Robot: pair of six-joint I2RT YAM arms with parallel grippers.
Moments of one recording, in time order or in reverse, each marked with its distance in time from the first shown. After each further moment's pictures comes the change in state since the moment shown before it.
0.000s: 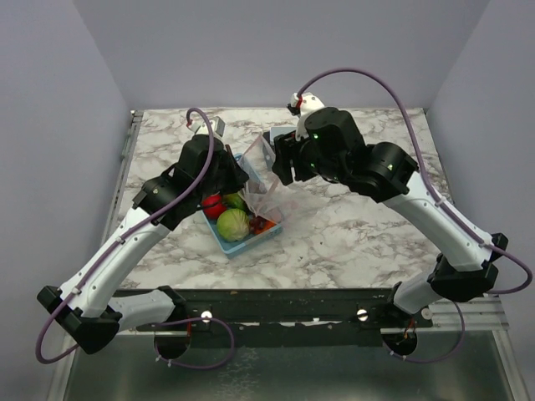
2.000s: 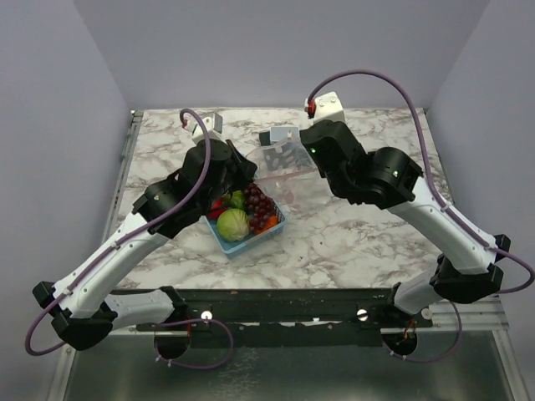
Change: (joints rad) left arm -0.150 -0.012 0.027 0.069 -0.240 -0.145; right arm 0.064 0.009 0.044 -0.193 0.628 -0.087
